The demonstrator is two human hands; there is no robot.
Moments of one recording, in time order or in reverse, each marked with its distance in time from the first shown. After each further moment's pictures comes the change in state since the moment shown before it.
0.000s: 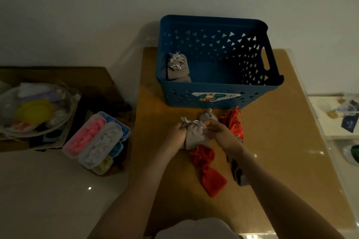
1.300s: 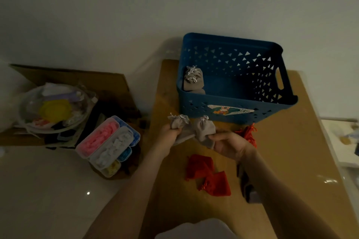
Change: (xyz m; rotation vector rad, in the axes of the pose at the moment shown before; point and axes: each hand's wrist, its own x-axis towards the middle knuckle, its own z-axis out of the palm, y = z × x) left_hand -0.019 0.004 -0.064 -0.296 0.126 0.036; right_hand 0.001 -0.053 0.010 0.599 -0.514 0.187
